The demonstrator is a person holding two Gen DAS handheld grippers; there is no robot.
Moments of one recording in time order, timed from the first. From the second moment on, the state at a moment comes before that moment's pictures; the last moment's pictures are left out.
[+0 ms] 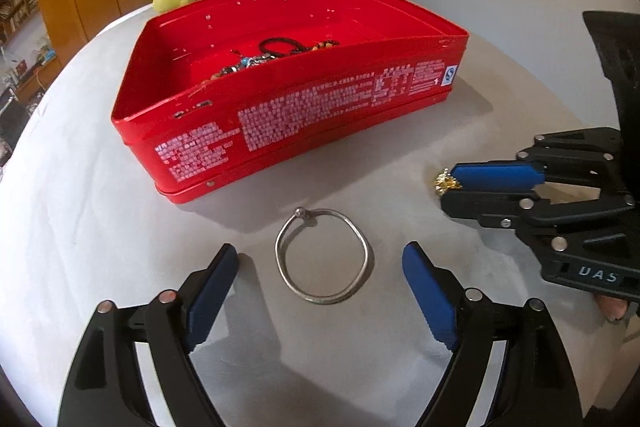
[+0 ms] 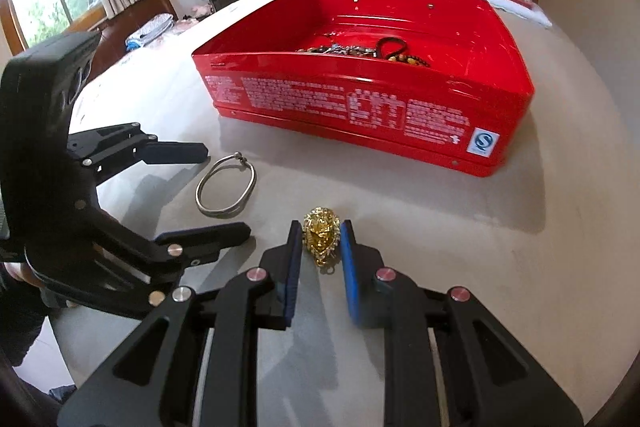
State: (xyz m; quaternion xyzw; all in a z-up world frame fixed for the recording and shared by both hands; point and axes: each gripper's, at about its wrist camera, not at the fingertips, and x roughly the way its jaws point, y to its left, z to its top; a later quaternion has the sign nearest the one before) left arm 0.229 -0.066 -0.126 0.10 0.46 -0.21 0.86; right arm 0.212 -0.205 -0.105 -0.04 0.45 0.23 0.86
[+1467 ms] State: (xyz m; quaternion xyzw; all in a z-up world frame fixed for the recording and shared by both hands) left arm 0.194 -0.043 -0.032 0.10 0.38 -0.20 0.90; right arm 0.190 -0.206 -0.042 -0.05 0.41 0.23 0.88
